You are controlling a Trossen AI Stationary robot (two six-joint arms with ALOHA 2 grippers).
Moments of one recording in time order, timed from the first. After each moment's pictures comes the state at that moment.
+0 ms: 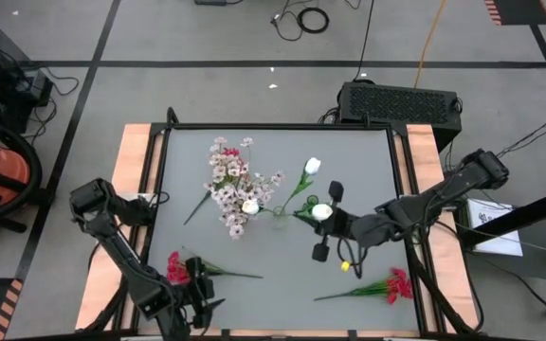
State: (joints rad) left arm -0.98 1.73 1.11 -0.63 -0.72 -1.05; right arm 0.47 1.35 1.09 -0.03 0.75 0.10
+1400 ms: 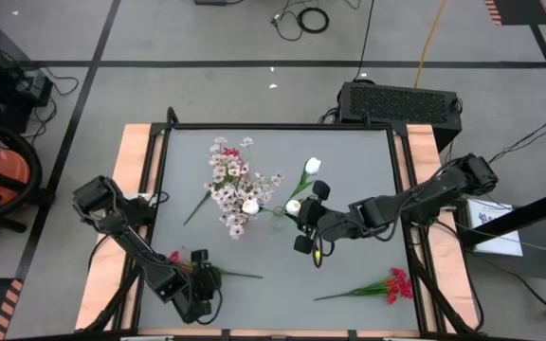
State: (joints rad) left arm -0.87 1.73 0.93 -0.49 -0.42 -0.93; right arm 0.34 1.49 1.09 -0.14 0.65 0.24
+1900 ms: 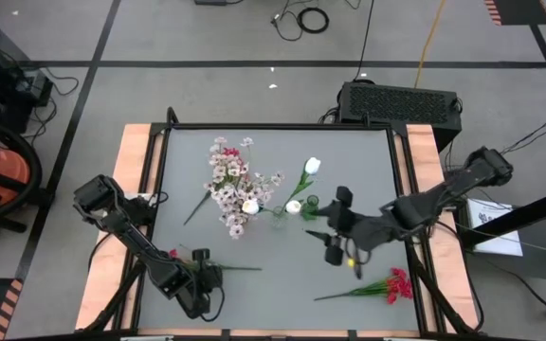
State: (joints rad) left arm -0.83 1.73 0.92 -0.49 -0.31 -0.85; right arm 0.50 1.29 1.09 -0.38 0.62 0.39
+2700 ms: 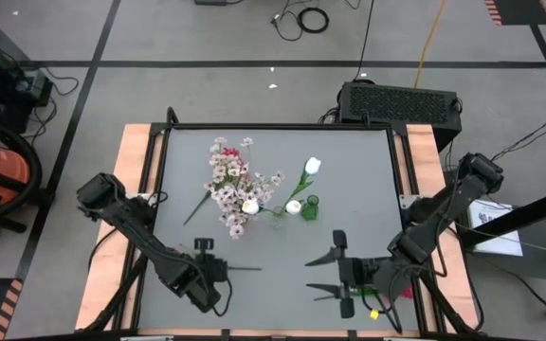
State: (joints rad) left arm -0.74 1.73 1.15 -0.93 -0.28 -0.69; right arm 0.76 1.43 1.09 0.02 0.68 0.24
